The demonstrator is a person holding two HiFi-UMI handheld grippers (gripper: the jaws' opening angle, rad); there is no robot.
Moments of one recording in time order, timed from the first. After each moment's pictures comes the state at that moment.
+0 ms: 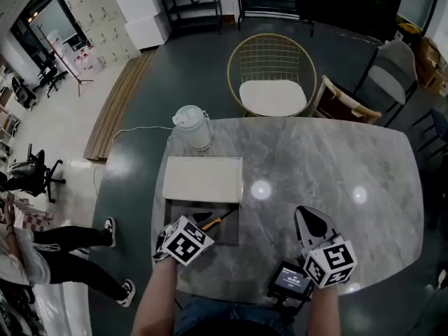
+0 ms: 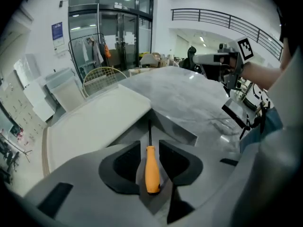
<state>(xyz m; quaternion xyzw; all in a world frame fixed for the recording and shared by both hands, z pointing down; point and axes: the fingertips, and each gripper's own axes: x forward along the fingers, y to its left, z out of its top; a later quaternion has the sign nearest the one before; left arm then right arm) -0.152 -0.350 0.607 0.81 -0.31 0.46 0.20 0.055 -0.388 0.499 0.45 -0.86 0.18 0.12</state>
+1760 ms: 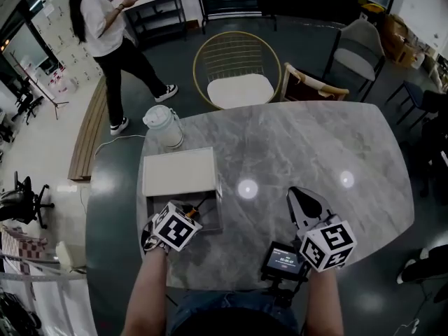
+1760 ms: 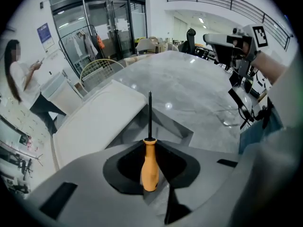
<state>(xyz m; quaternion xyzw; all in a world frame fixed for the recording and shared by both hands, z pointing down) -0.148 -0.346 0.602 0.77 -0.29 0.54 0.19 0.097 -0.366 0.472 0.51 -0.84 0.18 0.08</state>
